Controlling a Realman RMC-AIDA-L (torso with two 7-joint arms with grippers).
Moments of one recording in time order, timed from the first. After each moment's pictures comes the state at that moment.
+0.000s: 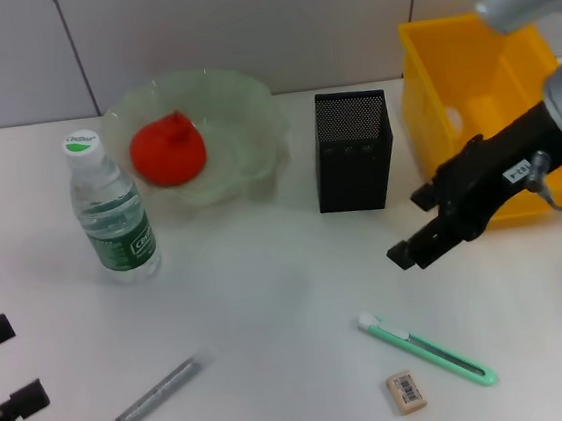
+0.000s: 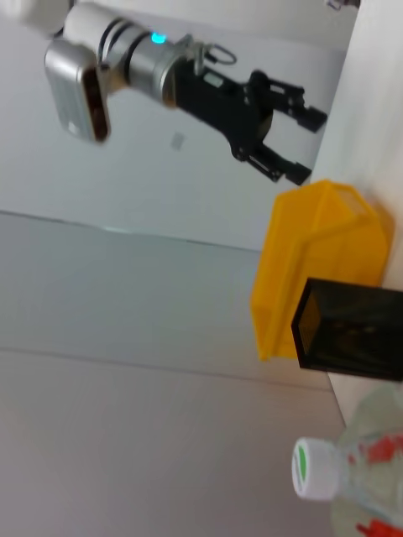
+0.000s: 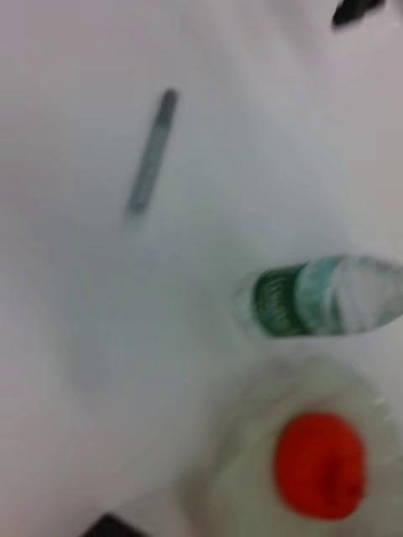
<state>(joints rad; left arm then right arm) -0.08 -1.95 0.73 0.77 1.63 1.91 -1.18 0.71 2.08 -1.20 -1.50 -2.43 -1.81 2.47</state>
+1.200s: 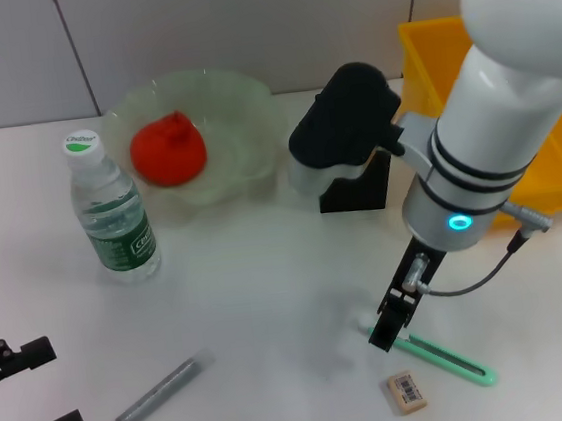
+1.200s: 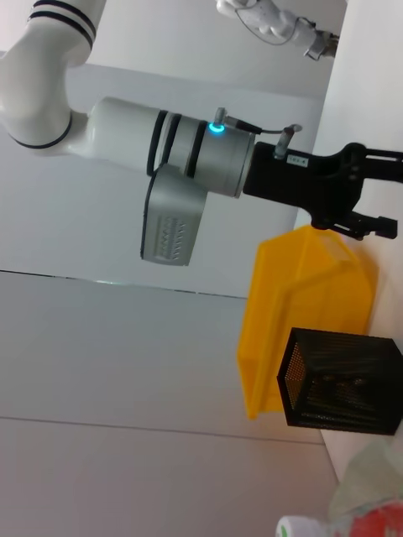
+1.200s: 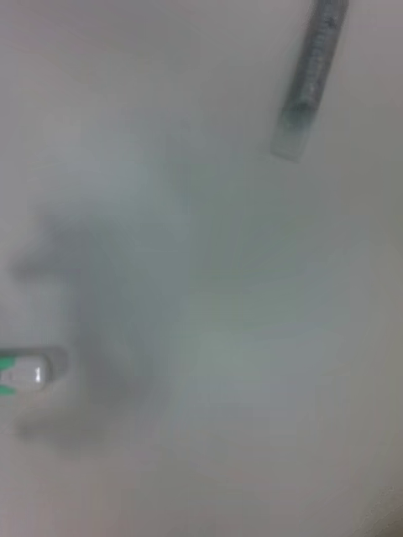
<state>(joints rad) -0.12 -1.95 0.72 0.69 1.71 1.93 -1.09 0.91 2.09 -1.73 -1.12 -2.58 -1.53 2.83</state>
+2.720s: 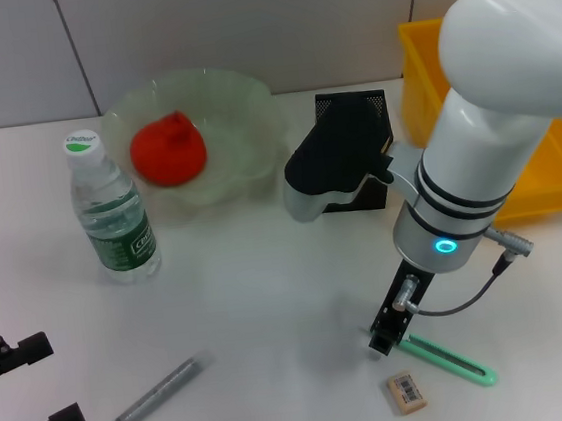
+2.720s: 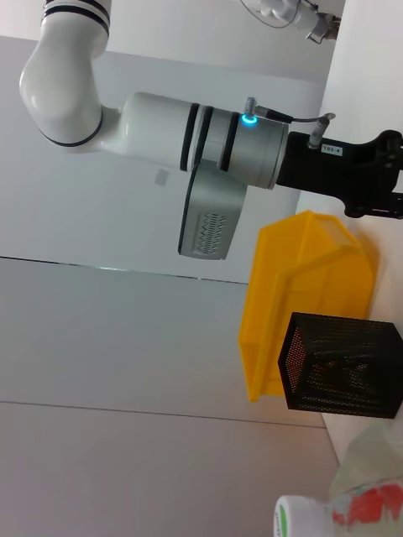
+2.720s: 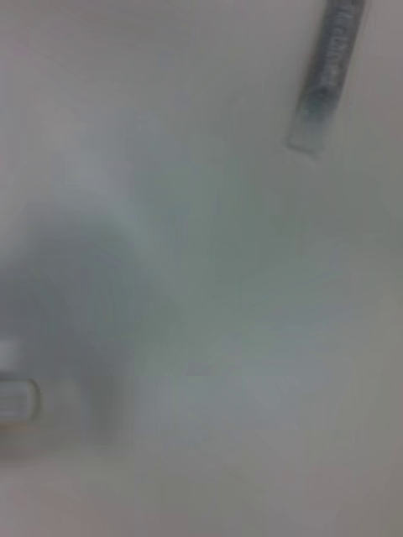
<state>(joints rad) -0.13 -1.95 0.71 0.66 1.72 1.91 -1.06 0.94 2.09 -1.80 -0.96 -2.52 -1.40 2.83</state>
